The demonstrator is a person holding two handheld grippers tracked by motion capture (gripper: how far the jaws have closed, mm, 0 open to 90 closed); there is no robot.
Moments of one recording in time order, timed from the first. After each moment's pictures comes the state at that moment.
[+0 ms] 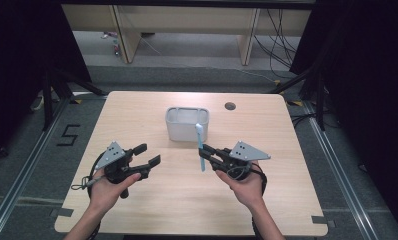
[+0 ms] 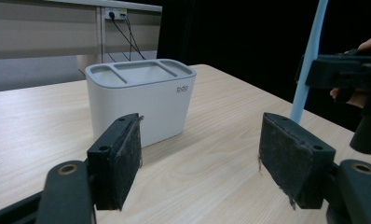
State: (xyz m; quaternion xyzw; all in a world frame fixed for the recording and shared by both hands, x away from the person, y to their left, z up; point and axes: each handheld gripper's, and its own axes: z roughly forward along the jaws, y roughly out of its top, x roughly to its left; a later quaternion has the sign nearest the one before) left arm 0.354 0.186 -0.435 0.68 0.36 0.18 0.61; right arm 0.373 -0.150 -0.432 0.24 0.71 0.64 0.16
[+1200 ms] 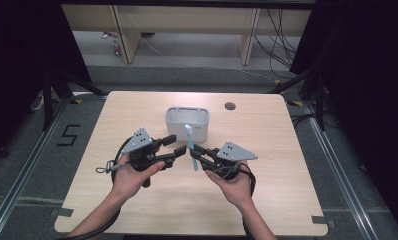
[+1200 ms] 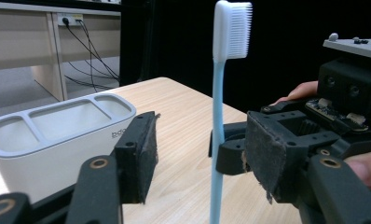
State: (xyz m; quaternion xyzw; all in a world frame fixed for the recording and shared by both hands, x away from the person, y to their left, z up) left arm 0.372 0.122 -0.399 0.70 0.31 0.14 0.63; right arm 0.376 -0.124 -0.438 0.23 0.72 0.63 0.17
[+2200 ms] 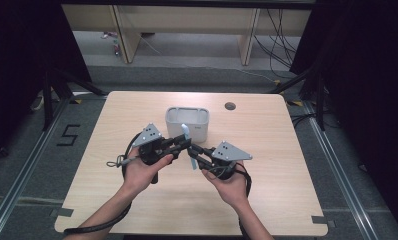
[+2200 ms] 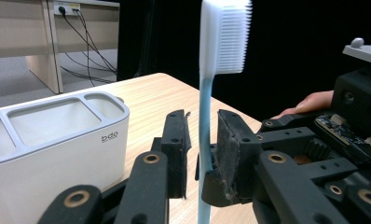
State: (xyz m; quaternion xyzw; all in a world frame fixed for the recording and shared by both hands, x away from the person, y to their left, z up) left arm 0.387 0.108 -0.400 0.70 0.32 0.13 0.62; right arm 0.376 -0.114 -0.438 0.25 0.73 0.61 0.18
